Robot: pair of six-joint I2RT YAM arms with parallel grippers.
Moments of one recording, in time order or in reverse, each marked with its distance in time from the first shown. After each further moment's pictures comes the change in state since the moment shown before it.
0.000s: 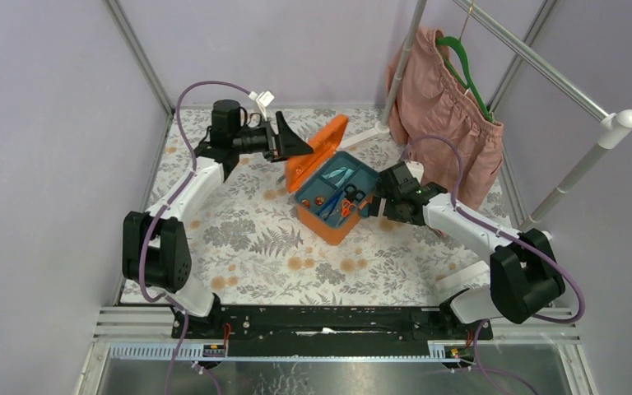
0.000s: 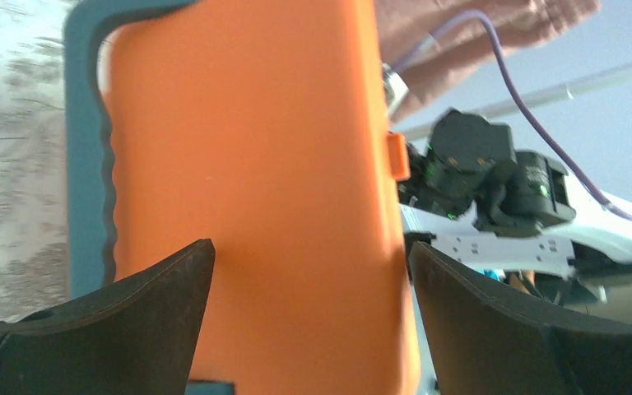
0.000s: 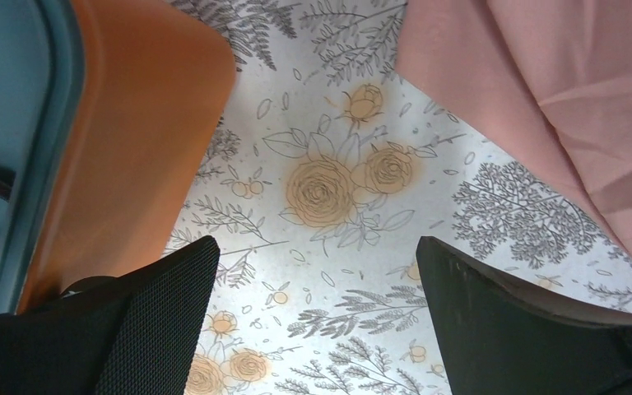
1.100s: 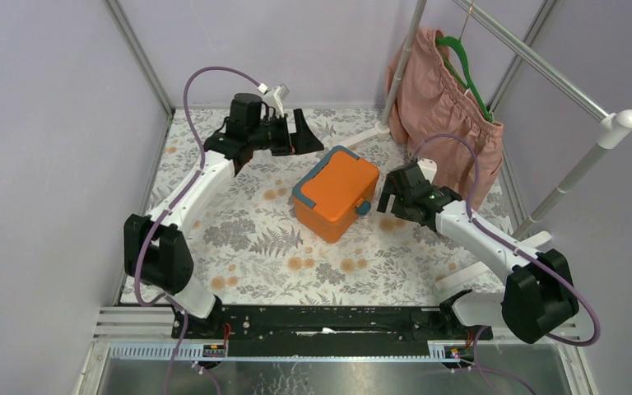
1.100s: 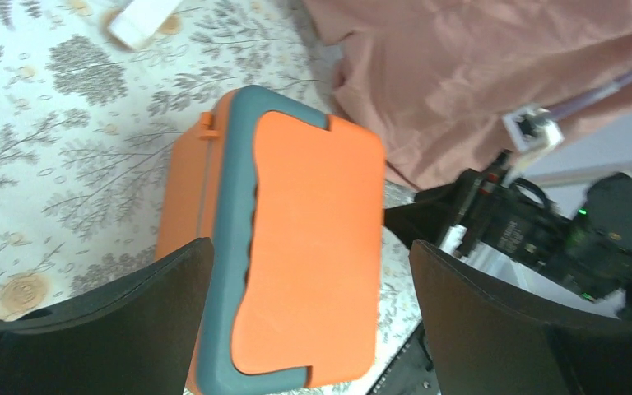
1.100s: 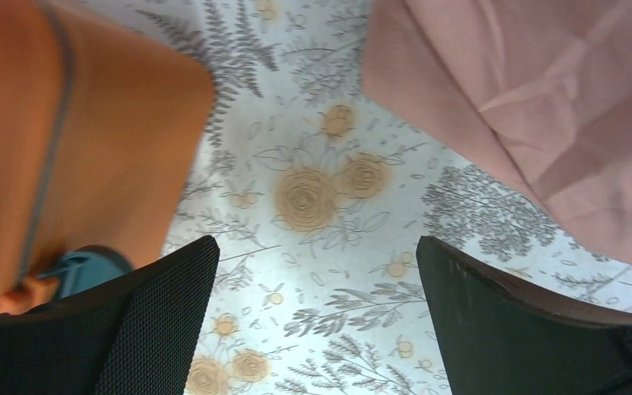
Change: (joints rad) left arm -0.143 -0.016 0.164 -0.271 -0.364 0.181; right arm -0.017 -0.118 -0.017 0.011 0.035 0.017
